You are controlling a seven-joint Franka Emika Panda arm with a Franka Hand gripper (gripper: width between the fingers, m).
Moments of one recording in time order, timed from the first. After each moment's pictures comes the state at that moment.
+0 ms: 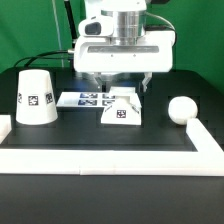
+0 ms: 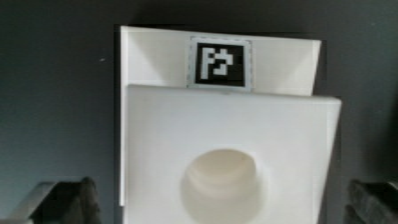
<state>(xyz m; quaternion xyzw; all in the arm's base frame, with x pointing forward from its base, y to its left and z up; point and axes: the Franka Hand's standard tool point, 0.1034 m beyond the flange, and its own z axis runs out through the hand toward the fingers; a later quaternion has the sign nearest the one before) 0.422 0.026 0.052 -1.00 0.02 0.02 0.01</state>
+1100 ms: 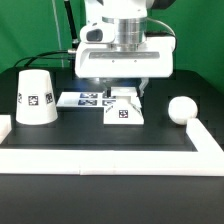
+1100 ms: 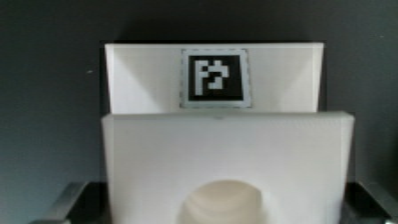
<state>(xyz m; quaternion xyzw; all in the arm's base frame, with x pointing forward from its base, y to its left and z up) 0.421 0.030 0.045 -1.00 0.01 0.03 0.01</state>
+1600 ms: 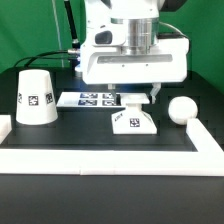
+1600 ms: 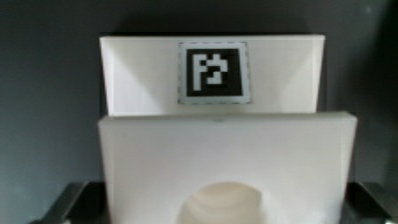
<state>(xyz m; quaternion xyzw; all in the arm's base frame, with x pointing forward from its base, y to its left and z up) 0.476 0.046 0.046 -1.00 -0.01 0.00 0.02</state>
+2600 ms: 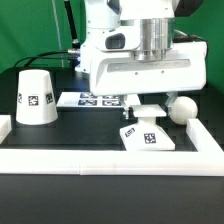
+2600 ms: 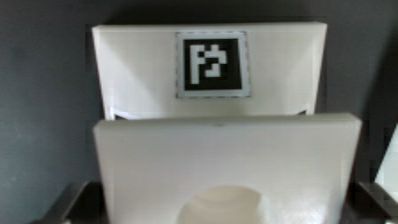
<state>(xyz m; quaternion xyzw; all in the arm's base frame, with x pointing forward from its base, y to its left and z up) 0.550 0.059 0.048 -1.00 -0.05 -0.04 0.02</state>
